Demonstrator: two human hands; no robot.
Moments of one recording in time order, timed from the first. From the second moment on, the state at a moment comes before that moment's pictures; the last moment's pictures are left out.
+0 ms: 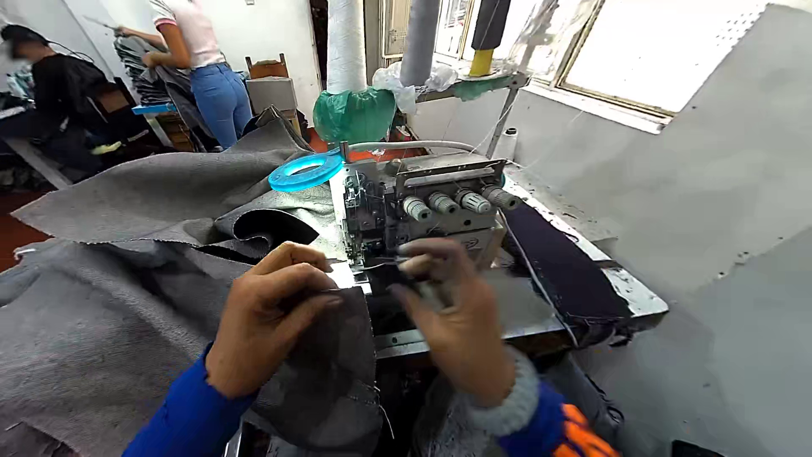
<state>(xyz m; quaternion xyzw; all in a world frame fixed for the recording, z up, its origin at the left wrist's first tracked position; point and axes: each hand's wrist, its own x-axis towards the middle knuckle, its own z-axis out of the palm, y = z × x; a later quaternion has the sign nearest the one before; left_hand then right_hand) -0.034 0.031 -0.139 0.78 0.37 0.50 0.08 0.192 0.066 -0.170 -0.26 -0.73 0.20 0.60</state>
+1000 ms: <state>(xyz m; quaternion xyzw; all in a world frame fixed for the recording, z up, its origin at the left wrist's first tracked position) 0.001 0.042 -0.171 0.80 0.52 0.27 -0.12 0.143 0.017 -0.242 -0.25 -0.59 0.54 0.55</state>
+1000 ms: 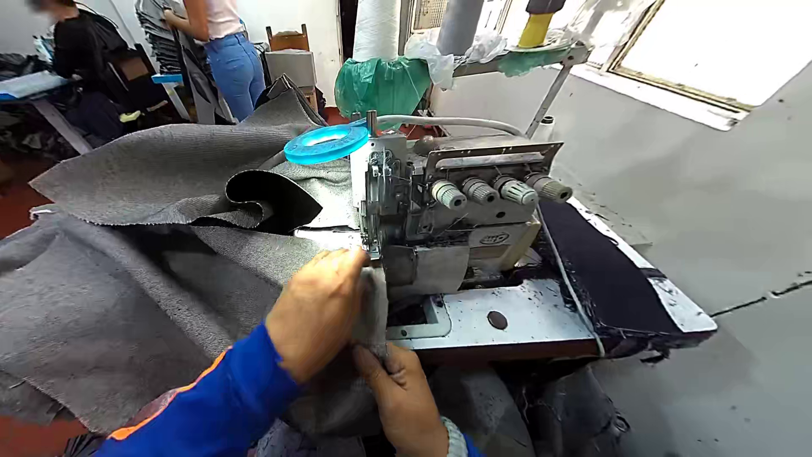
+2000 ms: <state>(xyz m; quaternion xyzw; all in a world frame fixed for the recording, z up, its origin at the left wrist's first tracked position) -0.028 0.034 -0.204 0.81 0.46 0.30 -0.20 0.132 0.058 -0.253 -0.28 -0.73 0.15 0.61</state>
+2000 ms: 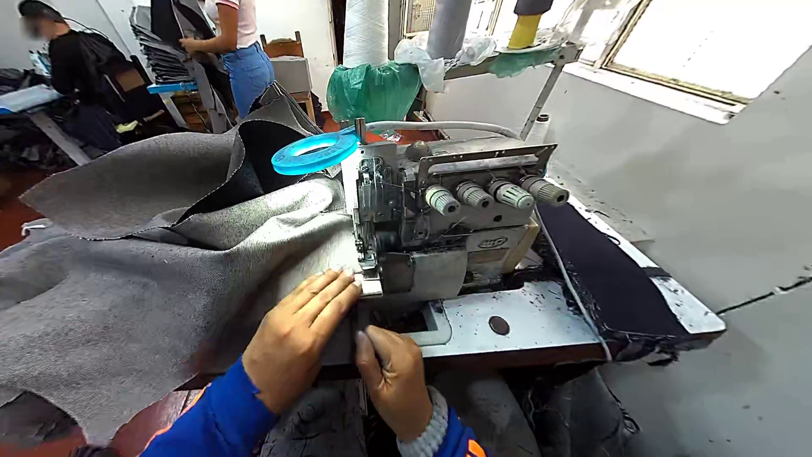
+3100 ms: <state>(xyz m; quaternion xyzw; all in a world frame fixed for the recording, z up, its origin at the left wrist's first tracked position) -0.146 -0.078 -0.098 0.62 0.75 0.18 -0.13 0.180 0.042 -0.281 -0.31 -0.83 0.17 0.42</state>
